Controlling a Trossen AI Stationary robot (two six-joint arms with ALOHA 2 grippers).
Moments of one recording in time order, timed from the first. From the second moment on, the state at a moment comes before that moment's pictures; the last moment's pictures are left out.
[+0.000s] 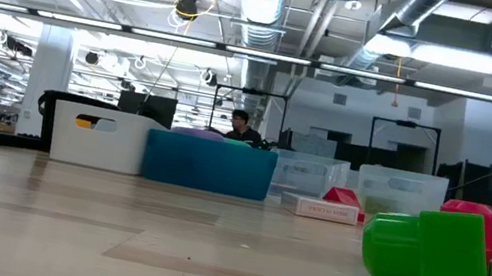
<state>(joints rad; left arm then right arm) -0.31 1.12 0.46 0.71 -0.14 -0.18 0.63 1.94 1.72 -1.34 1.43 1.24</state>
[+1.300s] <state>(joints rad) -0.16 1.12 0.46 0.73 -0.38 -0.06 -0.22 1.39 0.91 -1.02 1.33 1.20</state>
